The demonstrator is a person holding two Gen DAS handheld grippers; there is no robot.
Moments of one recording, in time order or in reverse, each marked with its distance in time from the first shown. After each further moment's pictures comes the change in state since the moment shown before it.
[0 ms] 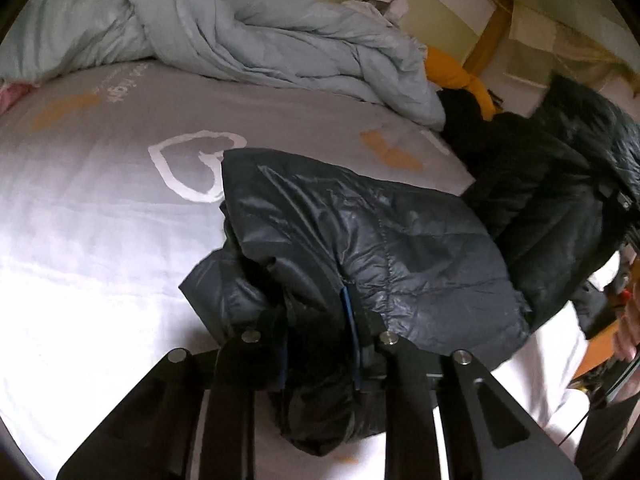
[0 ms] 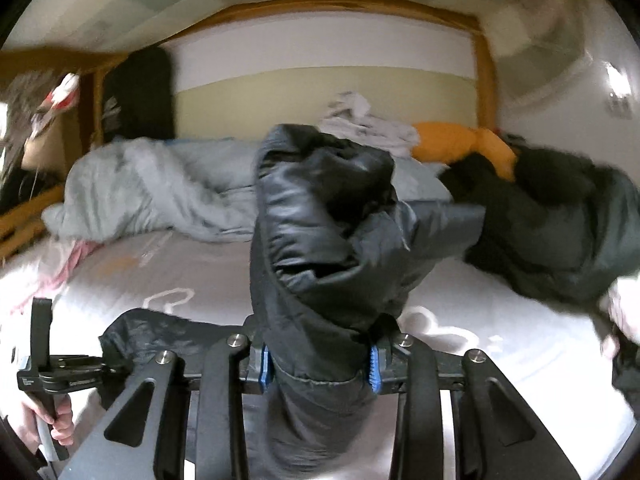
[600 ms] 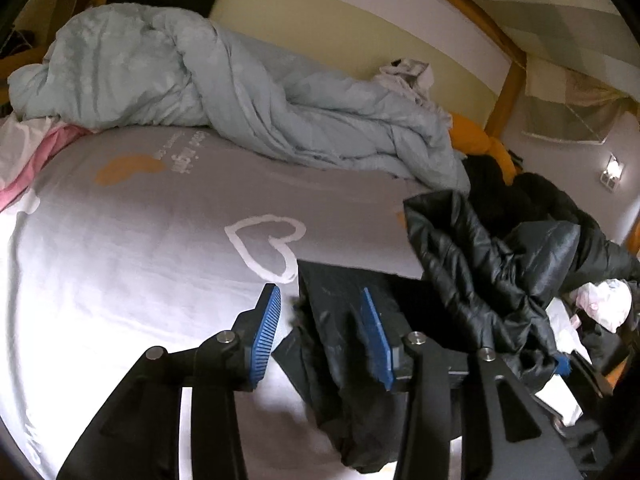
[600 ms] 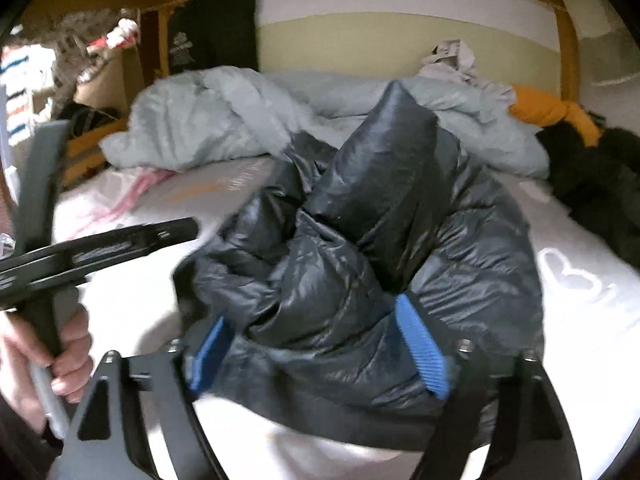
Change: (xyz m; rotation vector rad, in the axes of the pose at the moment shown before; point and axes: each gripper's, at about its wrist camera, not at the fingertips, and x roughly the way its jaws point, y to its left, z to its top) left arm -0.078 0.026 0.017 -0.028 -0.252 0.114; right arm 0.031 0.155 -0.080 -0.047 0.163 0.231
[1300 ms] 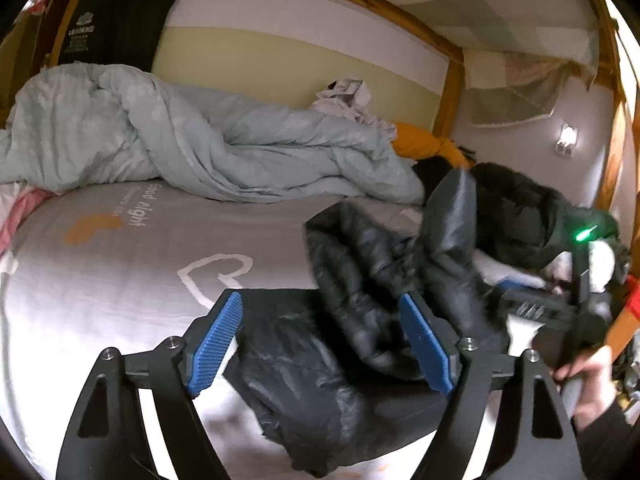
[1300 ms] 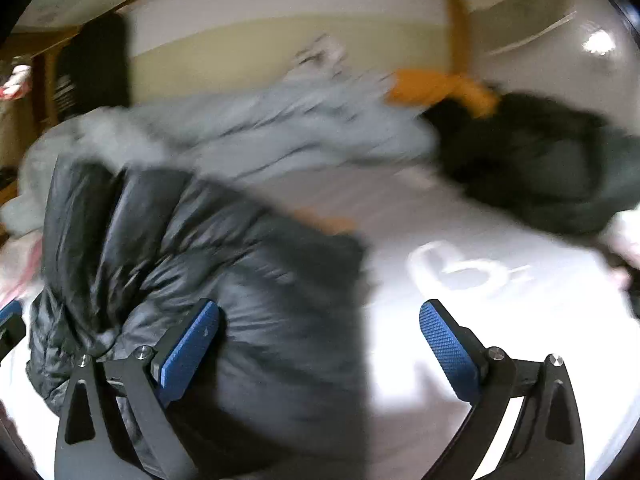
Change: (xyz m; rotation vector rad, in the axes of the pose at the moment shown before) left arm -0.021 -0.048 -0.005 0.167 -0.109 -0.119; right arm 0.009 -0.120 0.029 0.195 0.010 -0.291
